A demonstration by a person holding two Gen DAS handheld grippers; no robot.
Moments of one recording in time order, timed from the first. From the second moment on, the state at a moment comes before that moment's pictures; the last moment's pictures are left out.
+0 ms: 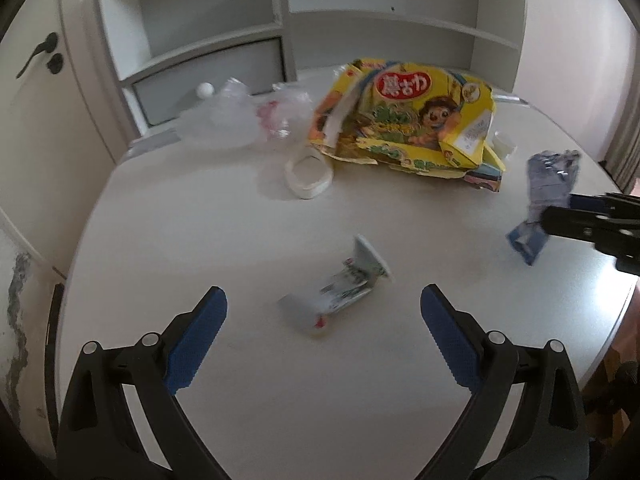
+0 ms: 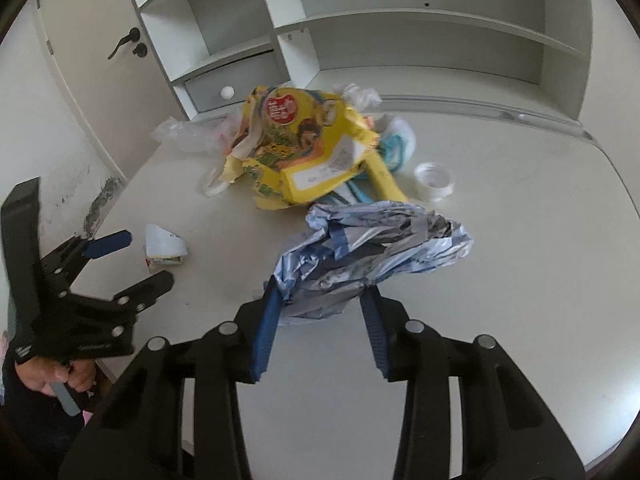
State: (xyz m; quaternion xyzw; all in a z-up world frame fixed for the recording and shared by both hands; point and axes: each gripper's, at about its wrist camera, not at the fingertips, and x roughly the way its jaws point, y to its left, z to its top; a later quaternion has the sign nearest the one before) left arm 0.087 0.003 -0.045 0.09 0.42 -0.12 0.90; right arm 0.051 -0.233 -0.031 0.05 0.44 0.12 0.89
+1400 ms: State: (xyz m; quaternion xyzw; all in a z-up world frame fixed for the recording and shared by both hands) left arm -0.109 -0.480 -0.053 0.21 0.36 -0.57 0.71; right arm -0.229 -0.653 -0.121 0.26 0.43 -0.37 0.78
